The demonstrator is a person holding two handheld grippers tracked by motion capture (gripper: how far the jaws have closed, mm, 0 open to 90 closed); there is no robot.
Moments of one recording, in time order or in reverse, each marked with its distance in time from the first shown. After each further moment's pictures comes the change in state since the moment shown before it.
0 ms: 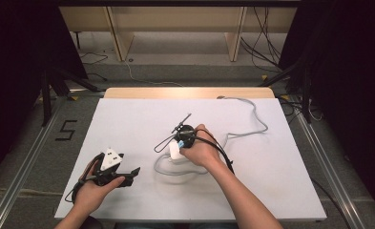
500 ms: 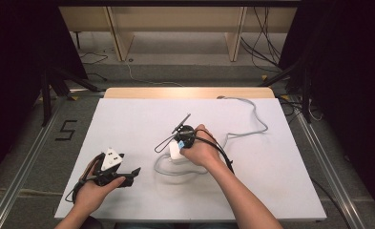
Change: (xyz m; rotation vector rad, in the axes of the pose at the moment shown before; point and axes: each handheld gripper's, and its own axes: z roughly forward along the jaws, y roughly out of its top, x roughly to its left) left arm -0.001 0.000 0.001 -0.002 -0.003 0.009; right arm -0.002 0.000 0.004 0.028 -0.002 0.019
